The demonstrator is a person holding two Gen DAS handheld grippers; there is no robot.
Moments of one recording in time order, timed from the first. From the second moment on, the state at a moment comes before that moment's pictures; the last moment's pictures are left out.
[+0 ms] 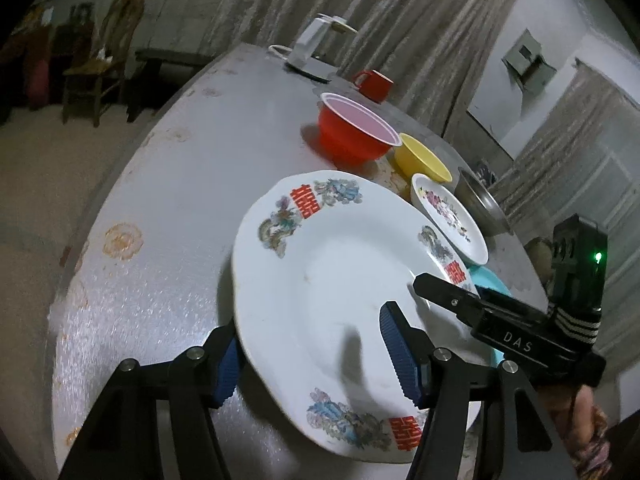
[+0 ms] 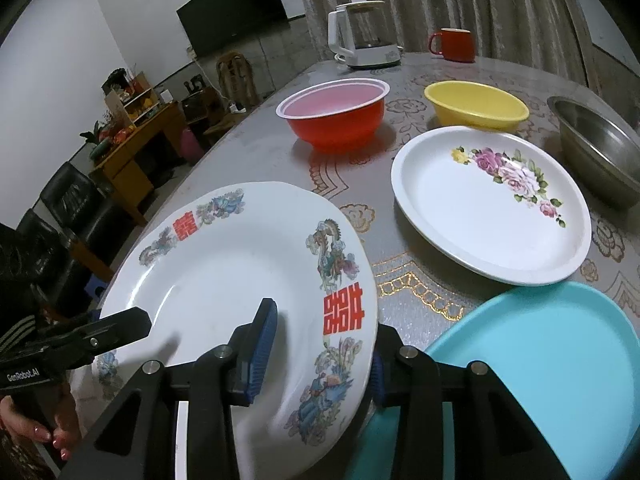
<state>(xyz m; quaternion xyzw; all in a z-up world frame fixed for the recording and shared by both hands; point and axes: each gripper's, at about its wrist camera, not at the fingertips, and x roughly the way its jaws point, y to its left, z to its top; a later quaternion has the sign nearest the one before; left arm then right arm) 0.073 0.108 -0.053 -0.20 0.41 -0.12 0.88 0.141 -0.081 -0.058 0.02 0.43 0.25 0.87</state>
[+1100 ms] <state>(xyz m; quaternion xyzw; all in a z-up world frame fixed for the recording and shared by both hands) 0.037 0.044 -0.034 0.00 0.35 -0.11 0.93 0.080 -0.110 -0.039 0.00 0.38 0.23 0.89</state>
